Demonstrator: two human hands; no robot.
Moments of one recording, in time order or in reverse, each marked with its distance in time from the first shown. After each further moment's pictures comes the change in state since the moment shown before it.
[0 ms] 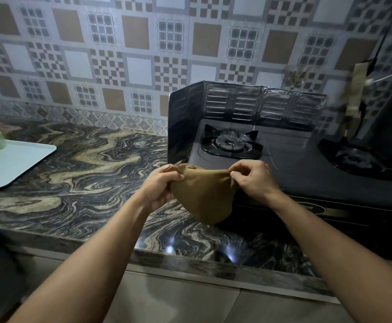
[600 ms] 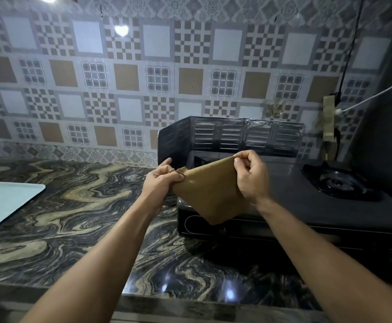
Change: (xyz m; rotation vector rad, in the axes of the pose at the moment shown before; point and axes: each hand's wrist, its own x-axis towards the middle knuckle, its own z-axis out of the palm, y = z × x) left_hand 0.022 0.061 0.046 0.179 0.124 0.297; right_hand 0.033 -0.043 -0.035 0.343 0.410 -0.103
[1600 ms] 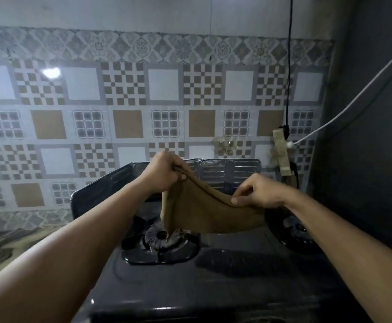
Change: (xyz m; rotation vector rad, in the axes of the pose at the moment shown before) left_hand 0.169 0.066 0.196 0.942 -0.364 0.512; right_hand 0.190 0.061 -0.160 -0.528 -0.705 0.200
